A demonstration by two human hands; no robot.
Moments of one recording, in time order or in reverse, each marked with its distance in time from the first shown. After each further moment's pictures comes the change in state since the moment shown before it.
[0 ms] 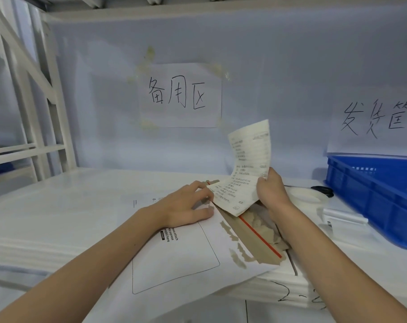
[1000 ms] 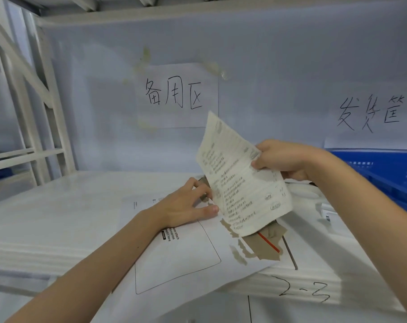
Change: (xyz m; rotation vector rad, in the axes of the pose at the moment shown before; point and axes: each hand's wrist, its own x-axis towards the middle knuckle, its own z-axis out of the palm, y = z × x) left_hand -0.007 0.006 -0.001 -0.105 0.028 -0.058; right_hand -0.012 -0.098 -0.047 -0.487 -0.555 0.019
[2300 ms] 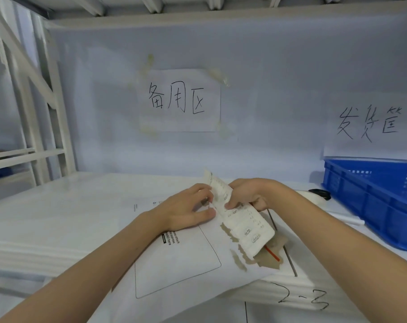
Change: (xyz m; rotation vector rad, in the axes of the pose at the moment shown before) left_hand 0.008 -0.008 0.004 0.112 0.053 0.112; right_hand 0.049 0.016 0.064 0.020 -0.255 0.235
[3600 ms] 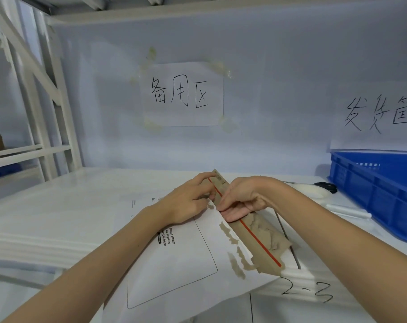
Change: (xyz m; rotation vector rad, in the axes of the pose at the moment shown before) left_hand 0.001 0.004 -0.003 -0.156 0.059 0.037; right_hand -0.013 -0.002 0.024 0.214 -0.093 0.006
